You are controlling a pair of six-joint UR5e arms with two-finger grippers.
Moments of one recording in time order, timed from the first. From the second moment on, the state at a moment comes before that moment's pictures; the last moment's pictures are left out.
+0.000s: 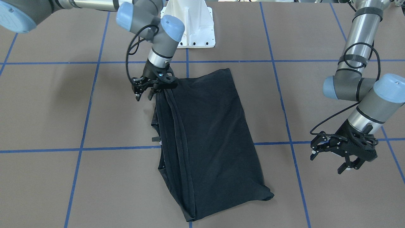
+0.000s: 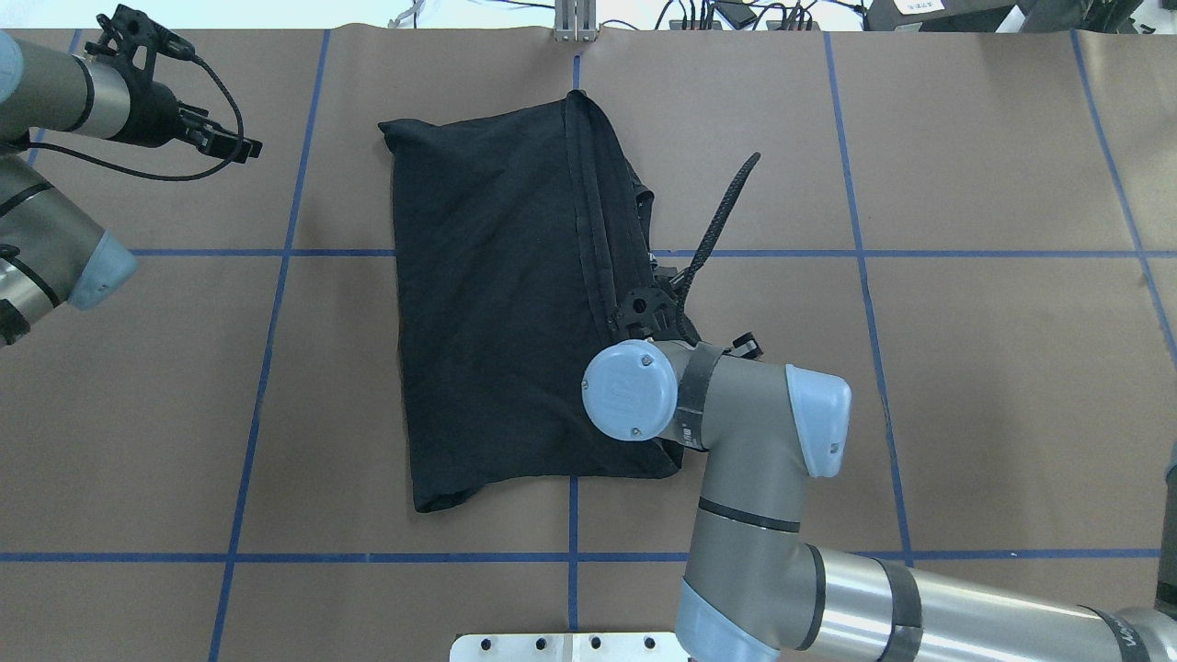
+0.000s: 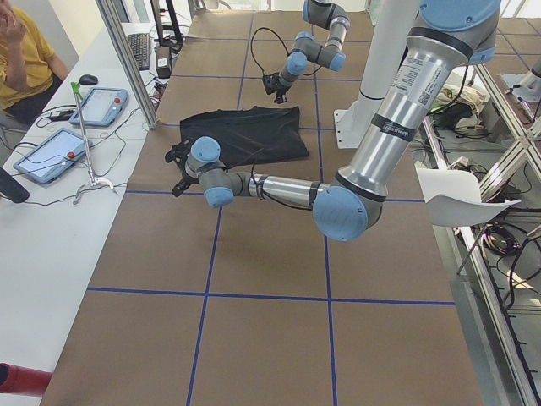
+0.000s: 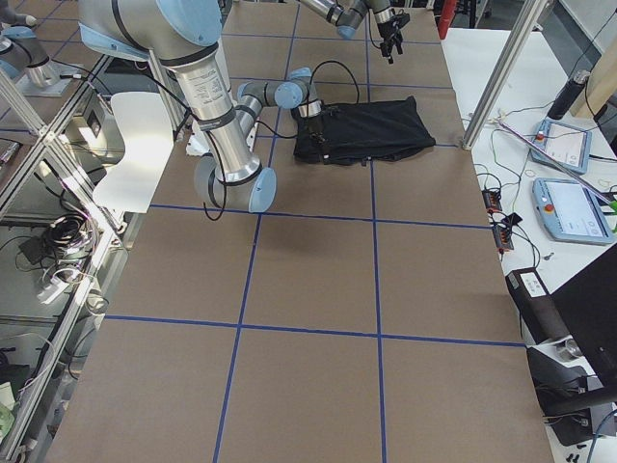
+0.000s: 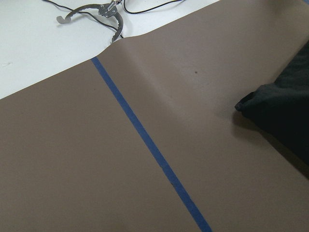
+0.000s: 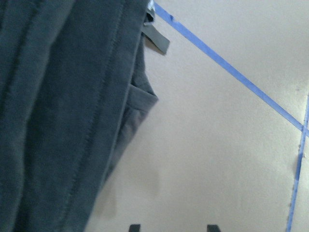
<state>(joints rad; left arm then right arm) -1.05 -2.02 -1.19 -2.58 -2.04 -0.45 0.35 -0.94 1.74 -1.98 1.37 0.87</state>
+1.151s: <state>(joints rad) -1.05 -2.02 -1.18 -2.58 -2.04 -0.45 0.30 -0.88 1.78 -1.82 1.53 0.98</state>
